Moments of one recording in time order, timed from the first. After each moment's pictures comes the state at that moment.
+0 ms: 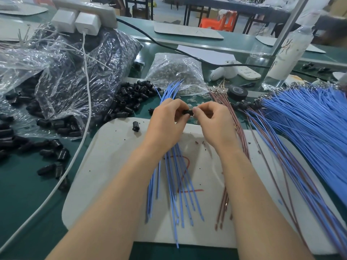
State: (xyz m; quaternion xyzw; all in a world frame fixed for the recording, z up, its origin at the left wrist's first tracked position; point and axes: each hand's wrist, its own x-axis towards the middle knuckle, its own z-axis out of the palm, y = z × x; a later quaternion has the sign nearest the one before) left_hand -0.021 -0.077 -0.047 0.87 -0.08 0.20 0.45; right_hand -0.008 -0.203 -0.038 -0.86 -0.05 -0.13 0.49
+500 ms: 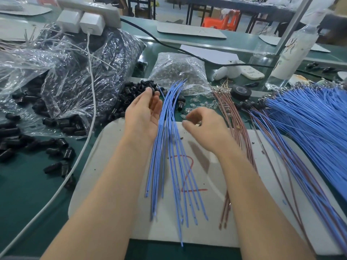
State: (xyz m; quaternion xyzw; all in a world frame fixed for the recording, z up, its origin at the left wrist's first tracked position) left_hand -0.017 -0.046 -0.027 0.32 0.20 0.11 0.92; right_hand -0.018 -0.191 -0.031 -0.93 -0.07 -0.01 0.35
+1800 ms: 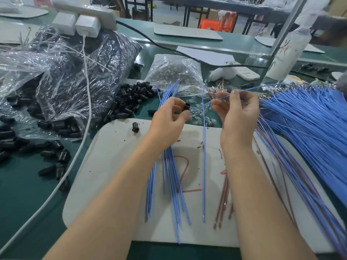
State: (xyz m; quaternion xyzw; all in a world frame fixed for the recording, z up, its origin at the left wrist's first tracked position) left_hand -0.020 -0.081 -0.045 0.77 -0.04 0.09 0.63; right_hand -0.011 -0.209 -0.016 -0.54 0.05 -0.24 0.81
